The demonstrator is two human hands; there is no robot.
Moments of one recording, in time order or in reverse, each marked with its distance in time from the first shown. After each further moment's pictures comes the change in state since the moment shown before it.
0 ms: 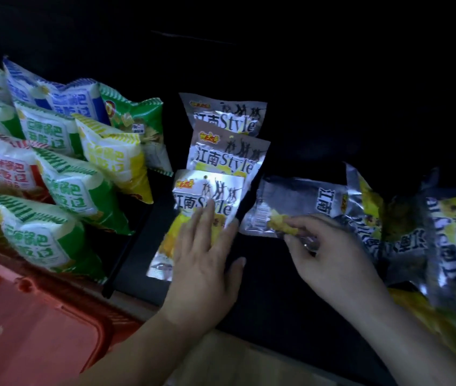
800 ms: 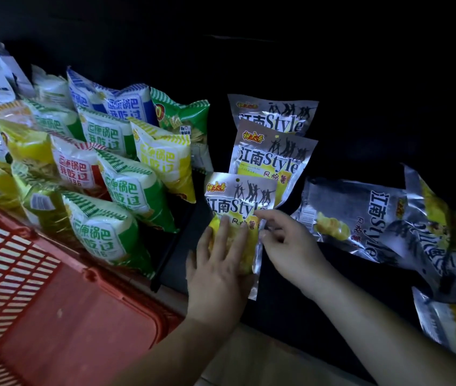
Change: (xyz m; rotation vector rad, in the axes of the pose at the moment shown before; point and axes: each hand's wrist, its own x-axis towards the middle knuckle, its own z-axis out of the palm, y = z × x) left_hand -0.027 -0.042 -0.001 0.237 -0.187 -0.291; right_hand 0.032 -0.042 0.104 0.434 -0.293 0.214
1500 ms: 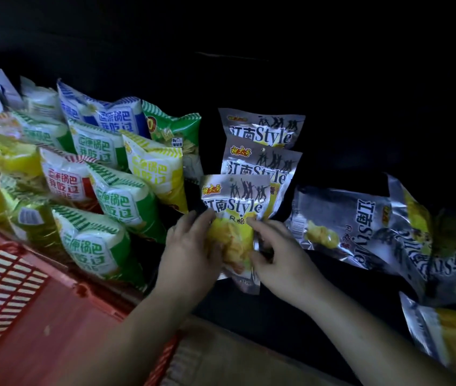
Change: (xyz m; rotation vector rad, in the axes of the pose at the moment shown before) left_hand 0.046 -0.023 -0.050 -0.351 0.045 -0.060; right_hand -0.007 0.003 -0.004 -0.186 -0.068 -0.168
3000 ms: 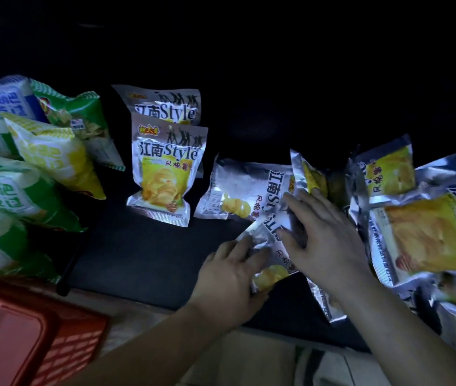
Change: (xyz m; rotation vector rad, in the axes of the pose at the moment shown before) left_hand -0.077 0.129 0.124 0.189 -0.418 0.470; right_hand -0.105 0.074 -0.151 -0.753 0.372 0.039
